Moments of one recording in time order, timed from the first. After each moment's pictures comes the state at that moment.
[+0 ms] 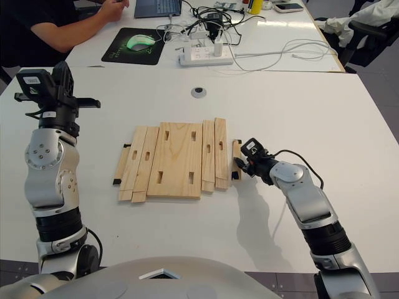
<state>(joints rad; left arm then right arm) -0.23 0.22 0.23 -0.37 -0.09 0.36 -0.02 -0.09 -0.64 0.19 -0.25 0.12 0.72 0.49</state>
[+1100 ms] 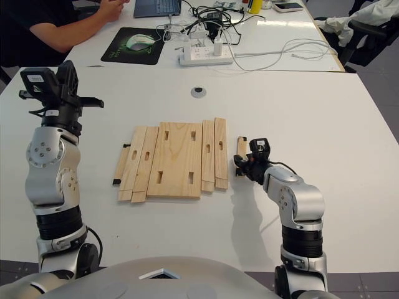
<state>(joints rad) -0.25 0.22 0.21 -0.36 -0.11 0.36 -0.05 -0.08 -0.25 -0.11 -0.38 0.33 1.17 0.19</state>
